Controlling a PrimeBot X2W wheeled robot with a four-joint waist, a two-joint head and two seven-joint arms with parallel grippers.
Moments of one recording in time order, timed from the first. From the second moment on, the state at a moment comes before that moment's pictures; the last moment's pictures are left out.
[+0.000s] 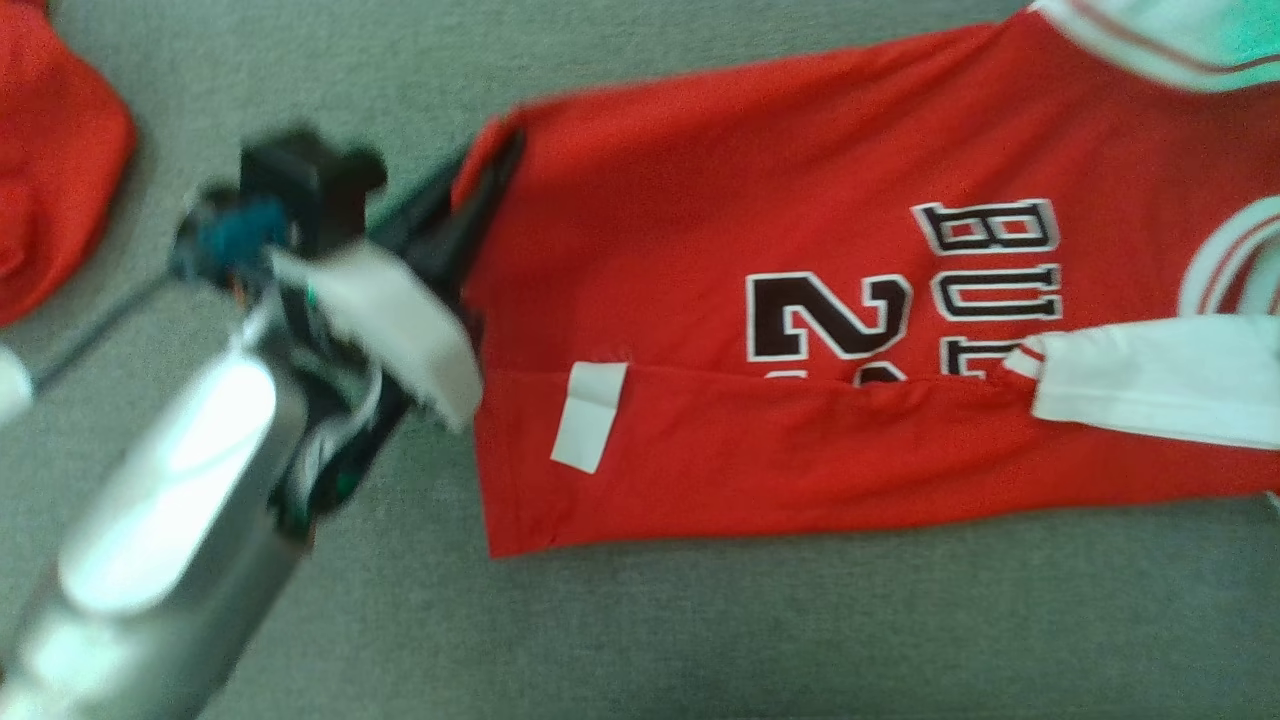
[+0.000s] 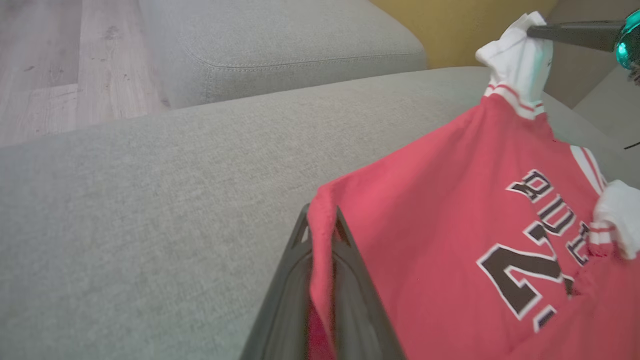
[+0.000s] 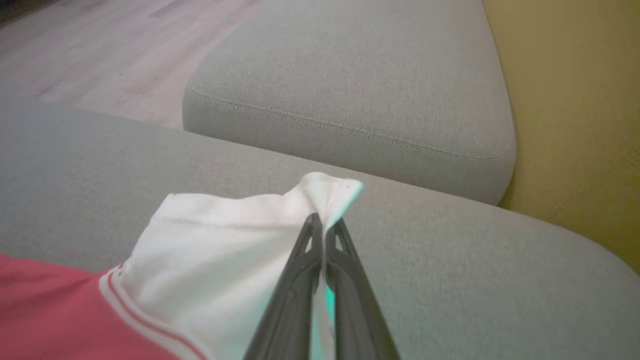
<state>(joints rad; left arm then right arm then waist) -0.67 0.45 -0.64 -0.05 -0.67 0.01 0.34 -0.91 -0.72 0.40 0.35 0.68 0.13 0.36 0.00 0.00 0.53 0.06</state>
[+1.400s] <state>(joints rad) -0.08 0.56 -0.62 -0.22 -0.71 0.19 0.15 -0.31 -0.77 0.42 0.09 0.83 0.13 0.38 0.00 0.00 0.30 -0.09</state>
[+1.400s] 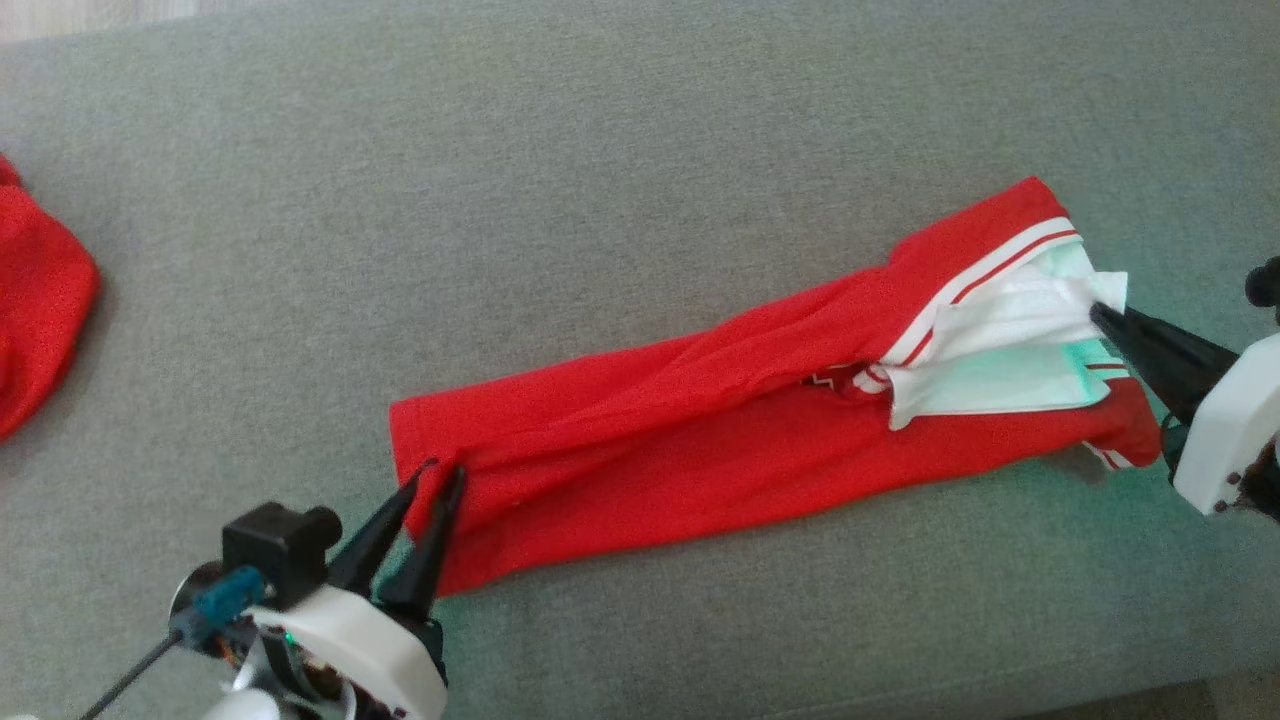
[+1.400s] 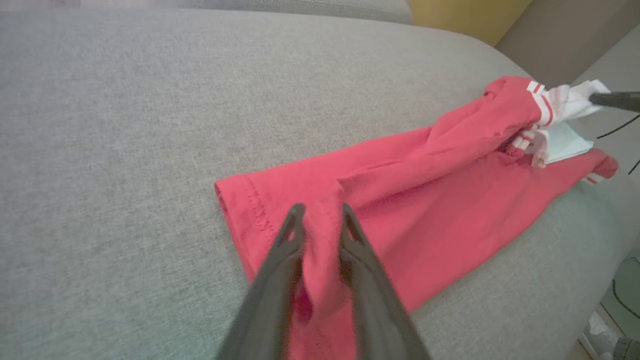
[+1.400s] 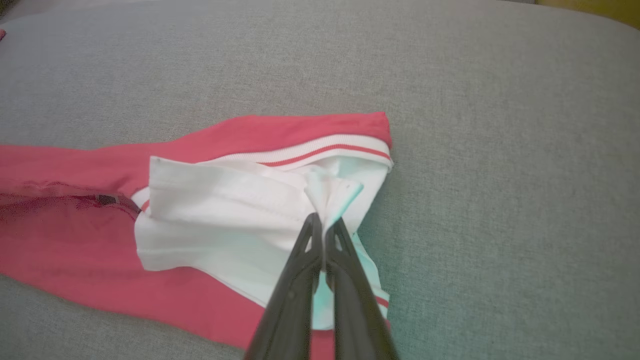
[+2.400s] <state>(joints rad) -0.05 0.32 -0.50 -0.03 -0.37 0.37 -0.25 -0.36 -0.36 0.08 0.39 0.65 0.13 0.64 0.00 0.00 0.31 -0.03</state>
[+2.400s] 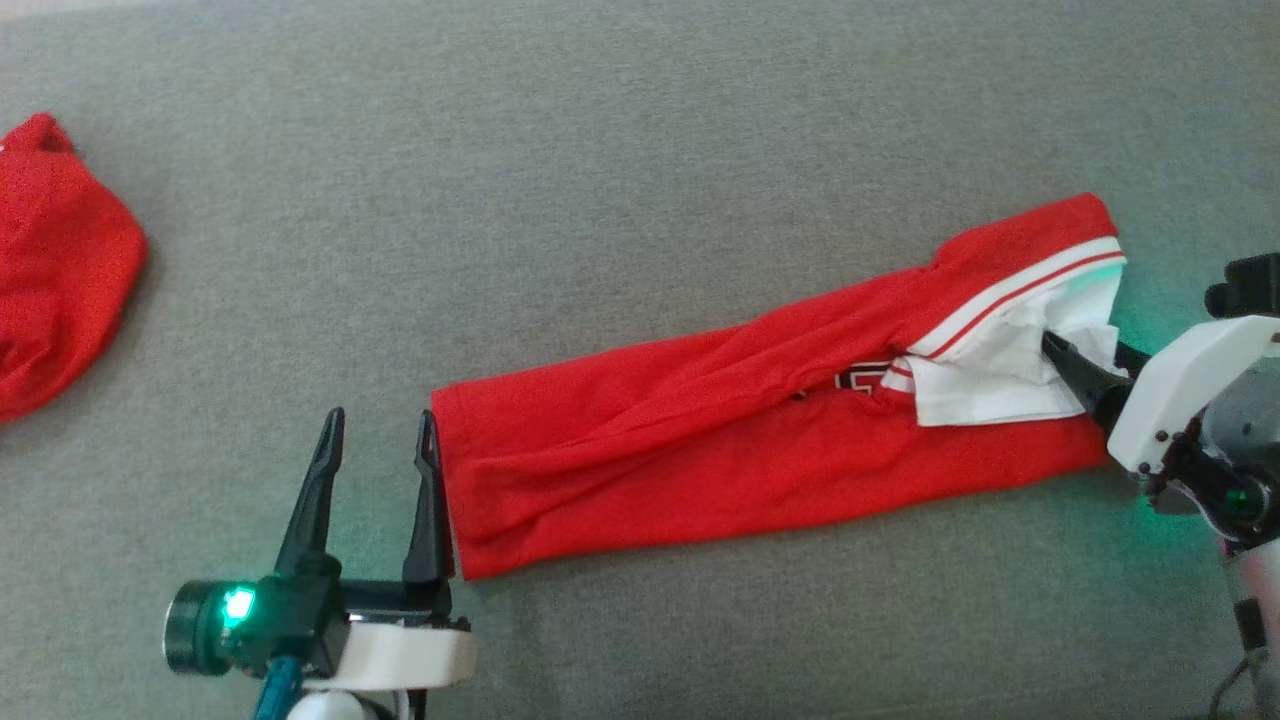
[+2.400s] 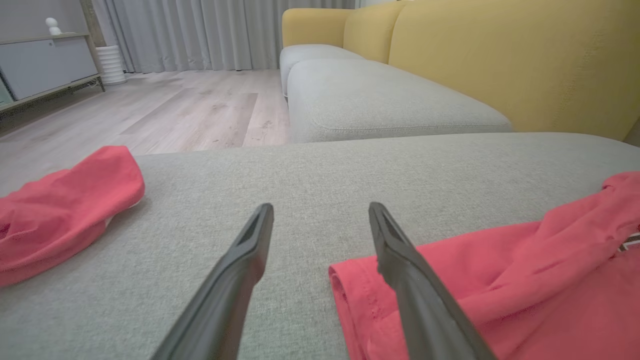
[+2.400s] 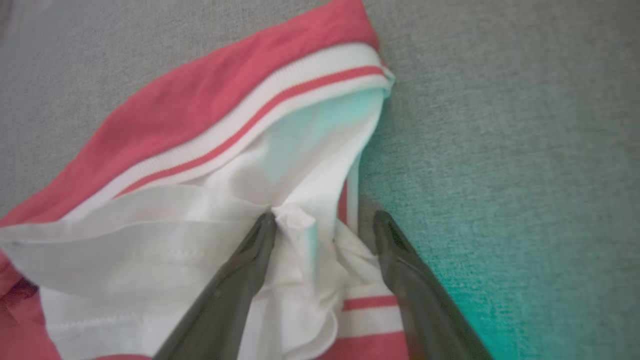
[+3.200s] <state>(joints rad) 0.04 0.16 -0.29 0.06 -0.24 0.19 -0.25 -0.35 -0.45 0.00 0.44 0.61 0.13 0.63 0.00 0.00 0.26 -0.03</state>
